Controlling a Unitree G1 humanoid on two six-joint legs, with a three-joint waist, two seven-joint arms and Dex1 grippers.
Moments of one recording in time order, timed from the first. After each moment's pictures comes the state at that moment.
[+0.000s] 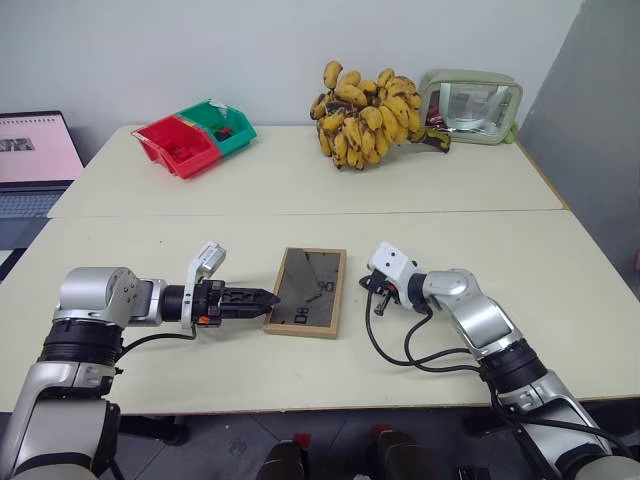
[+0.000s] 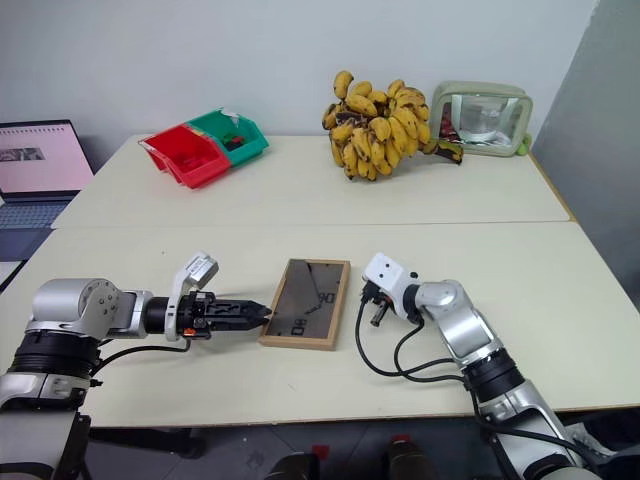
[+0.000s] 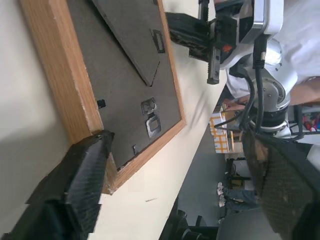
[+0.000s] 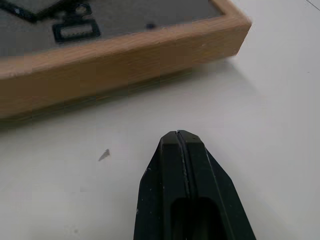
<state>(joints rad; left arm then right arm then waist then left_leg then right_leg) -0.63 0.83 -0.06 0.40 -0.65 1.36 -1.30 -0.59 -0.35 0.34 0.10 -0.06 0.53 0.76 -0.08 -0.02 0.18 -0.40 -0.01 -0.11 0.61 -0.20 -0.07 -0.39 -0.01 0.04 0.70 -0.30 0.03</state>
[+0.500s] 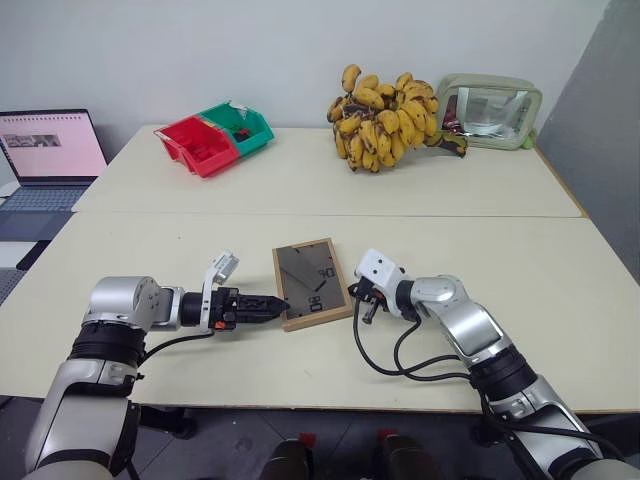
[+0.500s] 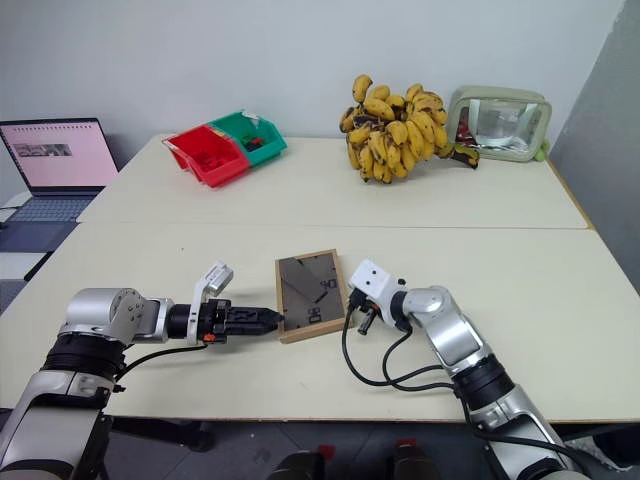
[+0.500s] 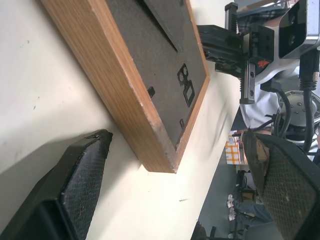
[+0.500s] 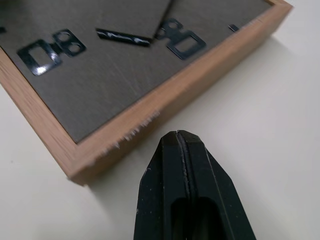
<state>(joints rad) -0.65 0.75 -0.09 0.50 -0.59 1.28 -1.25 -0.58 -0.32 0.37 0.07 -0.06 0.57 0.74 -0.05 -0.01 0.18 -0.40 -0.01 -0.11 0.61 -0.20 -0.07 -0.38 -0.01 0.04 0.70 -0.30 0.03</state>
